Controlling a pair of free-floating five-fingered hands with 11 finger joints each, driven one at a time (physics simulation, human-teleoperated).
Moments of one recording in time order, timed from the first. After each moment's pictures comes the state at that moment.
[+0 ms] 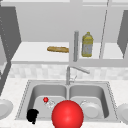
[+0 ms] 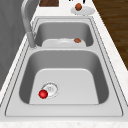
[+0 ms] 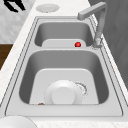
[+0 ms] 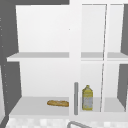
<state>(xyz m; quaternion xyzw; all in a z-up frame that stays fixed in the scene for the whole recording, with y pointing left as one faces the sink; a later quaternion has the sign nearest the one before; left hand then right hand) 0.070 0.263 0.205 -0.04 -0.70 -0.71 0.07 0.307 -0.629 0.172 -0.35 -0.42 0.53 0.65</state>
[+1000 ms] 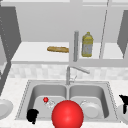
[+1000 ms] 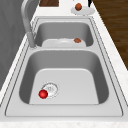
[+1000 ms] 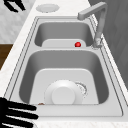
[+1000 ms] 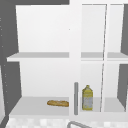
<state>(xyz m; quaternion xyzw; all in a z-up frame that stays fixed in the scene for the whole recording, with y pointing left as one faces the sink) 0.070 0.263 0.205 -0.04 -0.70 -0.71 0.07 0.261 -0.500 0.183 -0.41 -0.45 0.50 0.61</state>
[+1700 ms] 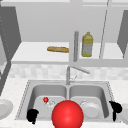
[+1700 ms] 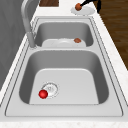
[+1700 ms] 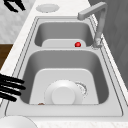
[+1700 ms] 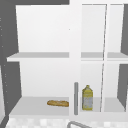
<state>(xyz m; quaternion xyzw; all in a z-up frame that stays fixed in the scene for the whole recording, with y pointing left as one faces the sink) 0.070 0.263 0.205 -0.04 -0.70 -0.71 0.07 0.197 -0.401 0.167 -0.41 -0.45 0.51 0.61</state>
